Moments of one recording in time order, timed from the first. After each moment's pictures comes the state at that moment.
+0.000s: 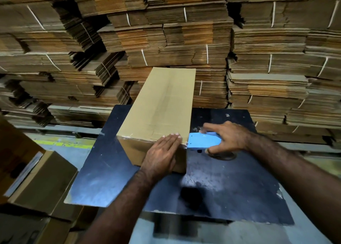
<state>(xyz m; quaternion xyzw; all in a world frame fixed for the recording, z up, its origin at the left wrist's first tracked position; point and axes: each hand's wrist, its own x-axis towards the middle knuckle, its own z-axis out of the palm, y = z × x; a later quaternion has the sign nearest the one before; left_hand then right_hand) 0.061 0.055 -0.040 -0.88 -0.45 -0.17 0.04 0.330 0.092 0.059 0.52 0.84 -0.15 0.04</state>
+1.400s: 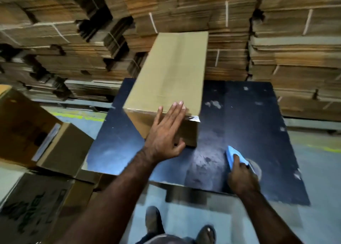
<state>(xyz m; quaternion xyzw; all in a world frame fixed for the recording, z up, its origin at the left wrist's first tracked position) 0.062 0.034 -0.032 -0.86 -0.48 -0.18 0.02 0.336 -0.034 -0.165 0.79 0.60 -0.15 0.06</state>
